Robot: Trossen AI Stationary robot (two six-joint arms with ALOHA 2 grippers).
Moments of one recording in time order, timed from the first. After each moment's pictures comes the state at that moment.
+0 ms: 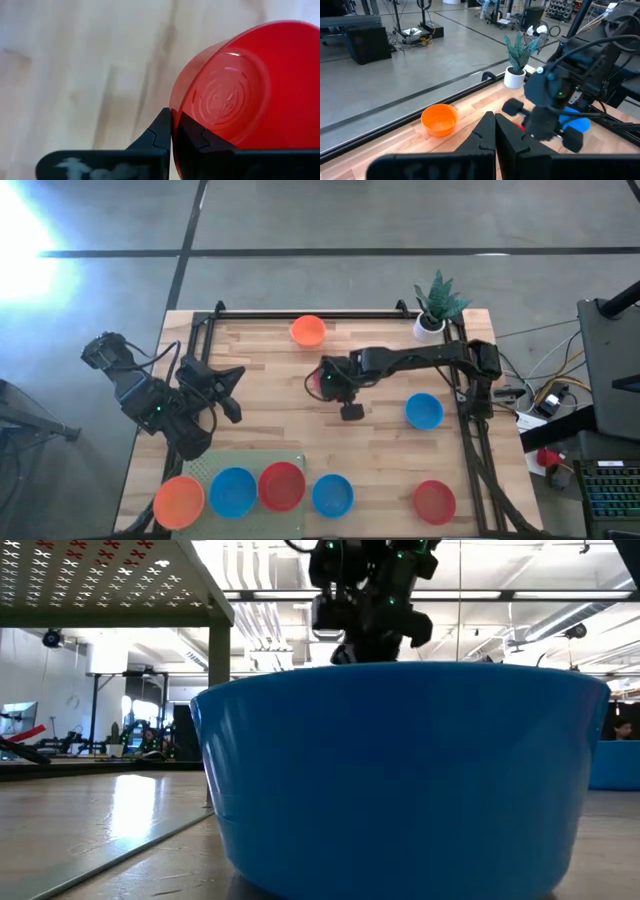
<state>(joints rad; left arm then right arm) -0.69 1.20 1.45 -1.42 -1.25 -1.37 -0.07 1.91 1.50 -0.80 -0.06 -0.27</state>
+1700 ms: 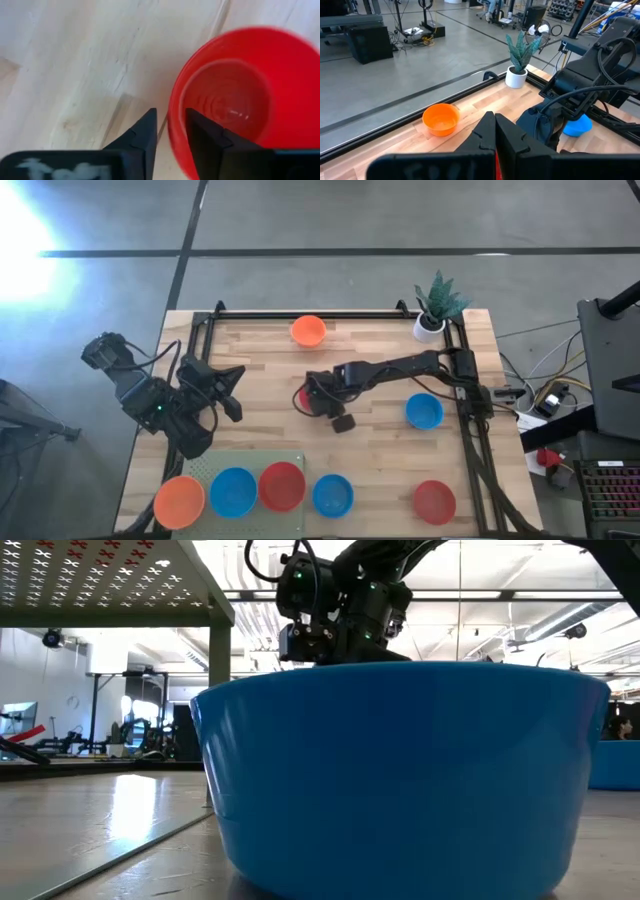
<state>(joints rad) -0.68 1.20 1.45 -1.42 -1.25 -1.36 -0.02 2.09 1.57 -0.70 -0.11 -0.40</state>
